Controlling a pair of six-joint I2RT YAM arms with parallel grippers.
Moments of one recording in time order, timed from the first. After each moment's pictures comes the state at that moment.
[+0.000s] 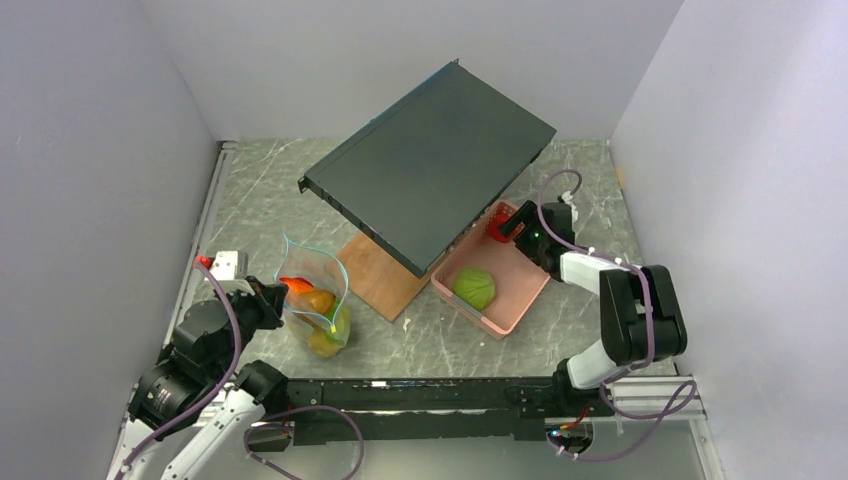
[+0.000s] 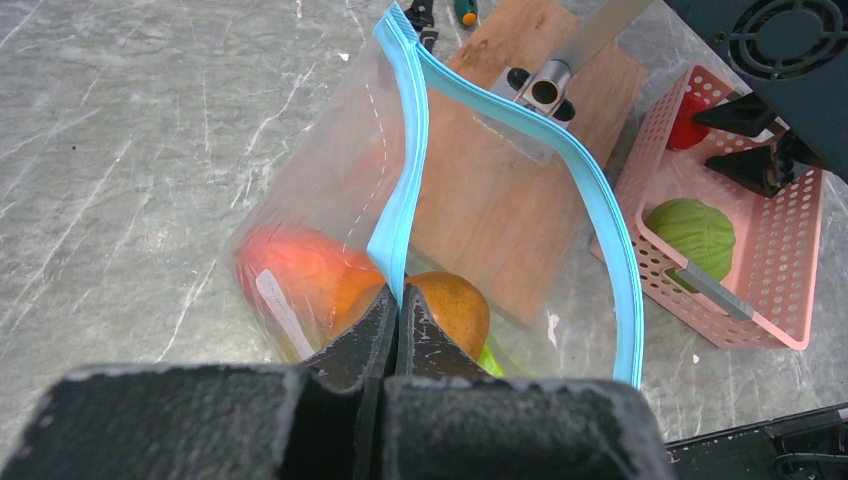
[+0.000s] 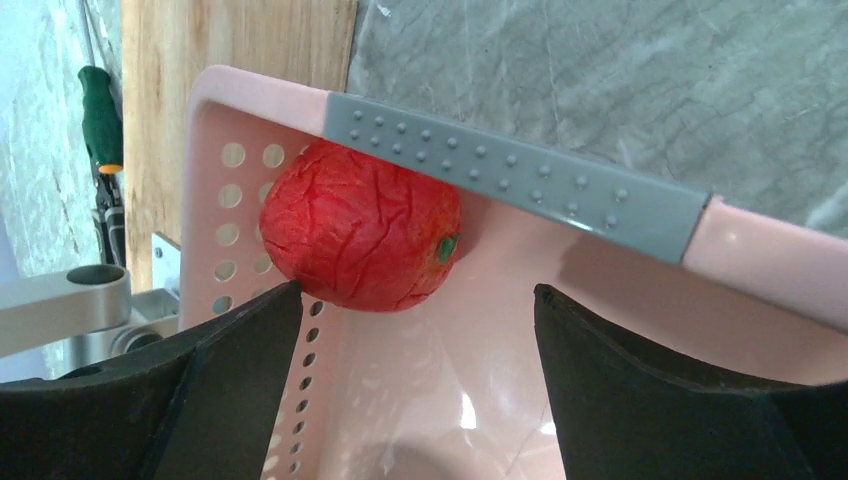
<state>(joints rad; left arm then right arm) -0.53 0.22 0.76 -0.83 -0.29 -0.42 0.10 1.50 0.65 0.19 -0.05 0.78</state>
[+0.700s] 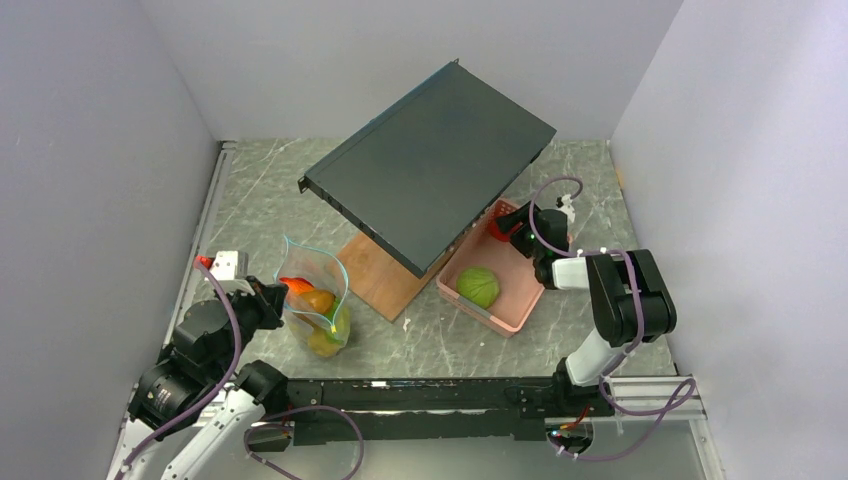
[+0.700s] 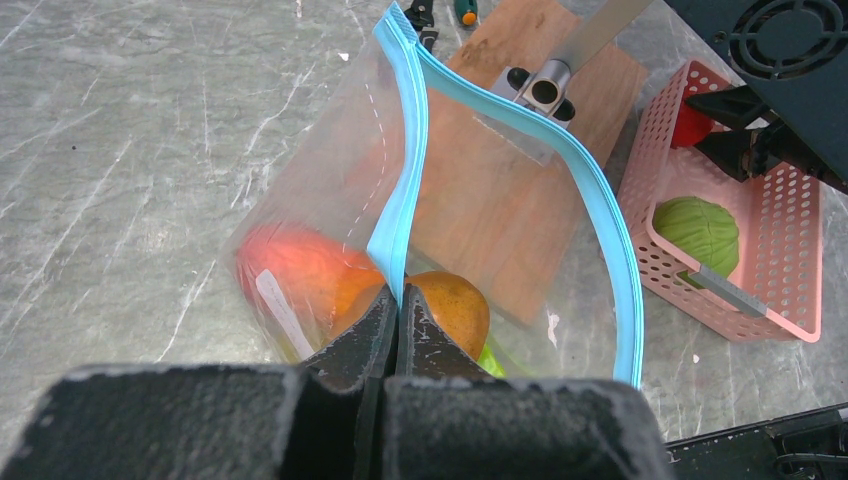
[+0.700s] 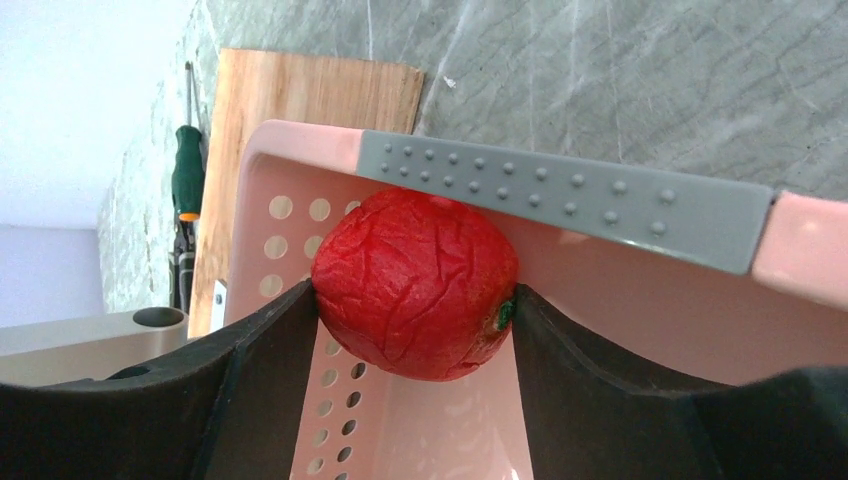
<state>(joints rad) -0.53 0.22 0.76 -0.83 -0.29 -0.42 0.12 1.65 0.57 0.60 -0.03 0.87</state>
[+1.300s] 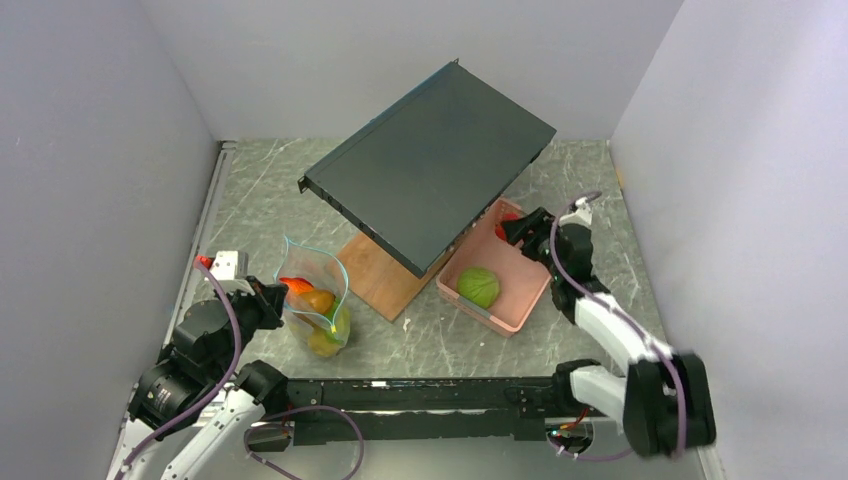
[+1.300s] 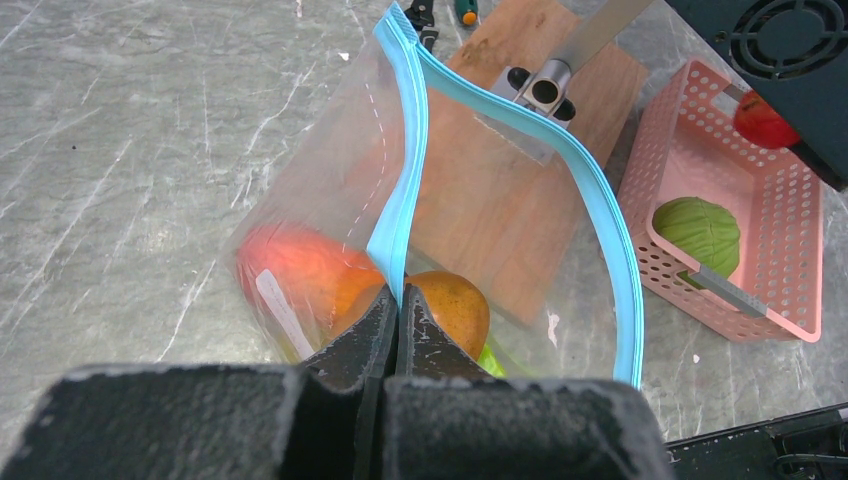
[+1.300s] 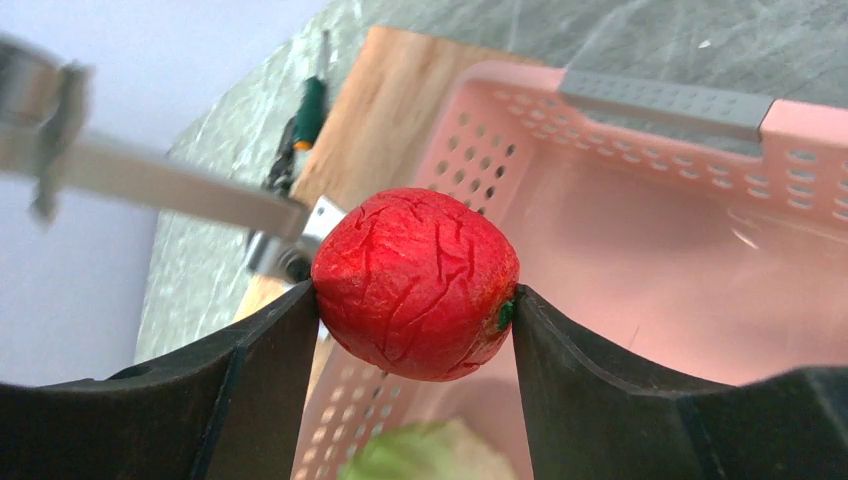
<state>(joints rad) -0.53 0.22 0.76 -0.83 -0.29 -0.42 0.14 1.16 0.45 0.39 -0.08 0.74</state>
